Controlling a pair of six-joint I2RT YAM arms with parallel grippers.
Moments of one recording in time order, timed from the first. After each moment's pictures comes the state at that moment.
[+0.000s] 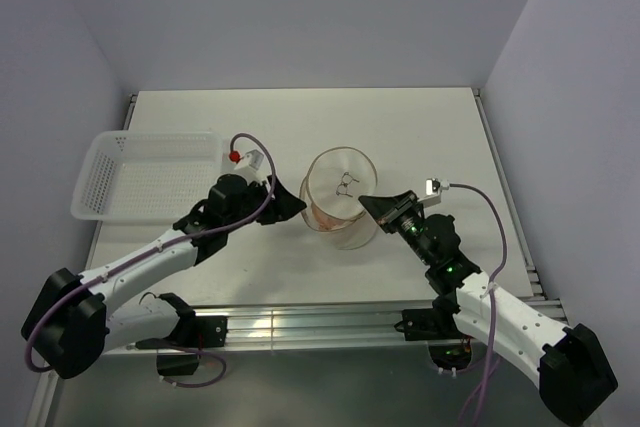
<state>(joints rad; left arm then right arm) -0.67 1.12 0.59 0.12 0.14 -0.81 0.55 0.69 0.16 0.49 0.03 1.18</state>
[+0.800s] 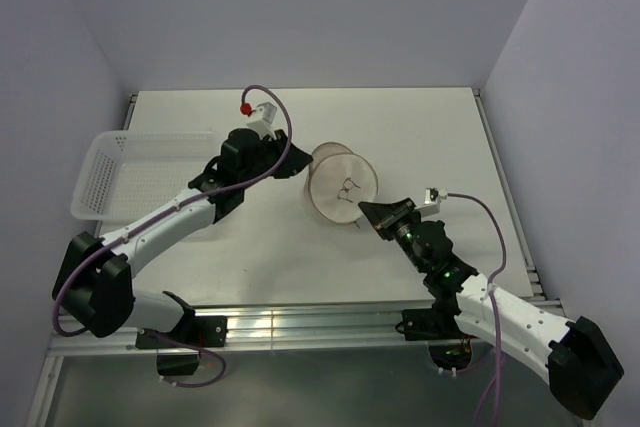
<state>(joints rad) -0.62 1.37 0.96 0.14 0.13 -0.69 0.66 0.68 0.13 0.44 0.22 1.22</state>
